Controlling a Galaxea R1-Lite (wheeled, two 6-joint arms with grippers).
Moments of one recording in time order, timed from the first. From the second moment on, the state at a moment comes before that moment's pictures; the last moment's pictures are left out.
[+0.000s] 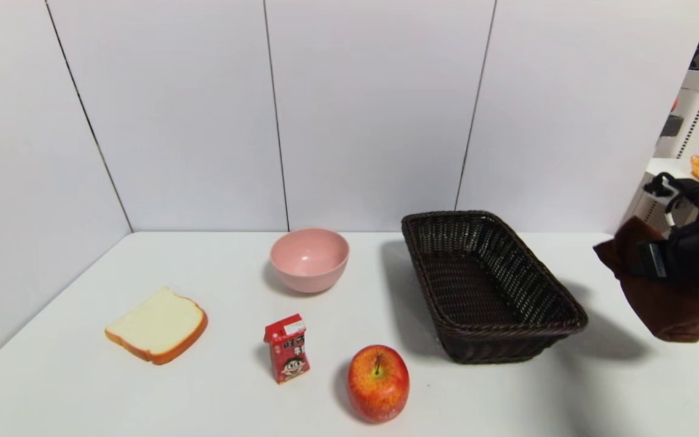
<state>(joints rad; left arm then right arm) 0.00 0.00 0.00 -0.01 -0.01 0.00 -0.17 1.66 -1.12 0.28 0.03 -0.17</state>
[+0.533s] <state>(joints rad) 0.00 0.00 0.00 -0.01 -0.01 0.00 0.21 1.52 -1.14 0.12 0.13 -0.07</state>
